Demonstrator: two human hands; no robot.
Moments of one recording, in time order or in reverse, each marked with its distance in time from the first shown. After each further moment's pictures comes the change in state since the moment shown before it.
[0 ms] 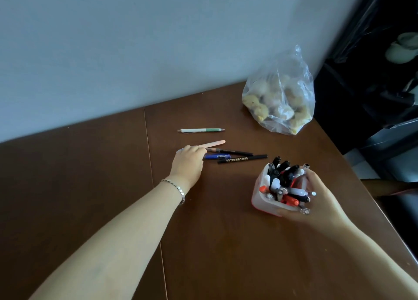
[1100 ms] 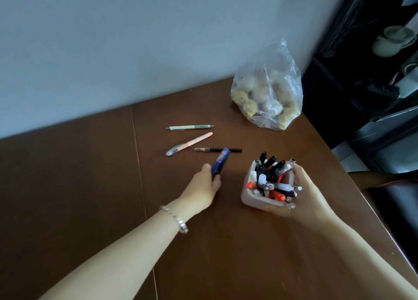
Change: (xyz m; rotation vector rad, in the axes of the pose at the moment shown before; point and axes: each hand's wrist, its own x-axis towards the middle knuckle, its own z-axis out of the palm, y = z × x) left_hand -0.041 0.060 0.004 -0.624 -0.280 -0.227; right_hand 0.003 0.011 0.001 0.030 -0.009 -0.071
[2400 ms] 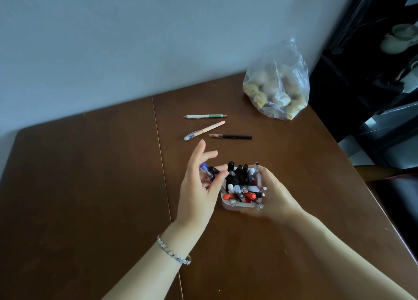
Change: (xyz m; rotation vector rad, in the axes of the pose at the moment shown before) left_hand -0.114 -0.006 -0.004 -0.338 0.620 0.567; right_hand -0.032 -0.032 0.060 -0.054 -0.199 0.072
